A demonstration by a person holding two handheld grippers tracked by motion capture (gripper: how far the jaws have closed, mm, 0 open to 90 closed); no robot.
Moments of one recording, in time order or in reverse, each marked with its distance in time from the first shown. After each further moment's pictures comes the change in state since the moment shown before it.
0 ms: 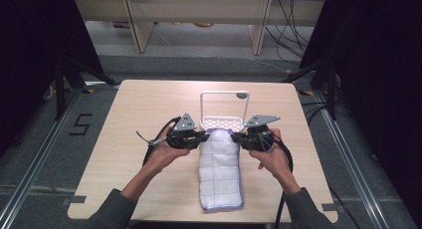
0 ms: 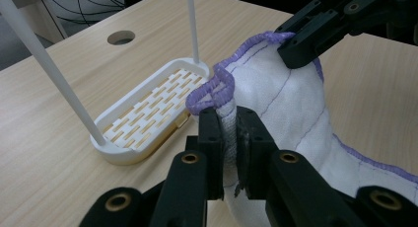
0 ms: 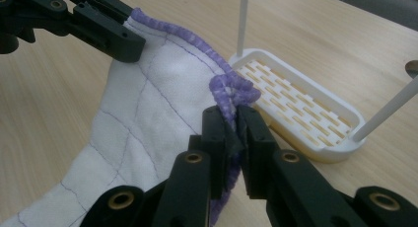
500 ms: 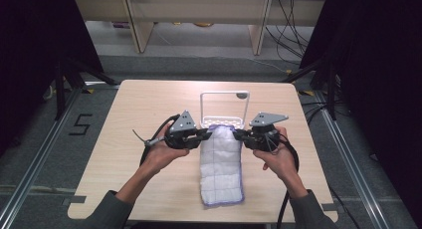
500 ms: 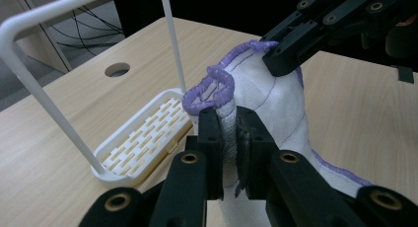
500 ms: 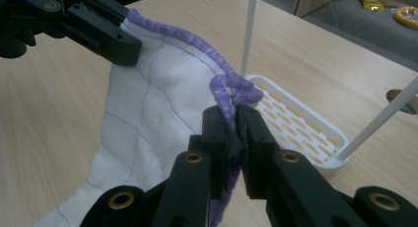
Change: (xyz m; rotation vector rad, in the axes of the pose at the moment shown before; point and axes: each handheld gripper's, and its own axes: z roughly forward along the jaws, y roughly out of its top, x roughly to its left) left arm -0.016 0.024 -0.022 -0.057 -0.009 0.053; right arm 0.009 0.012 -0.028 -0.069 -0.009 -0.049
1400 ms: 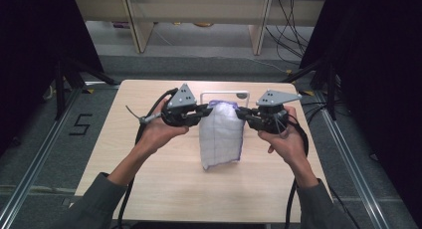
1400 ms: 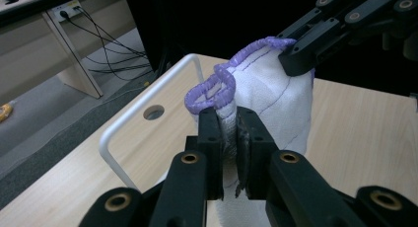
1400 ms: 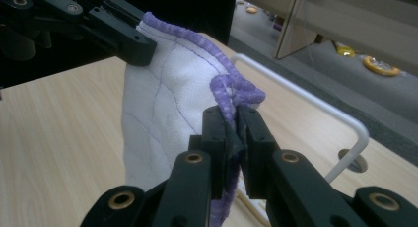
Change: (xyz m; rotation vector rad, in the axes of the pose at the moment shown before) left arm 0.017 0.076 -0.025 -0.028 0.088 0.081; right arm -0.004 0.061 -0.037 -0.114 -0.044 -0.074
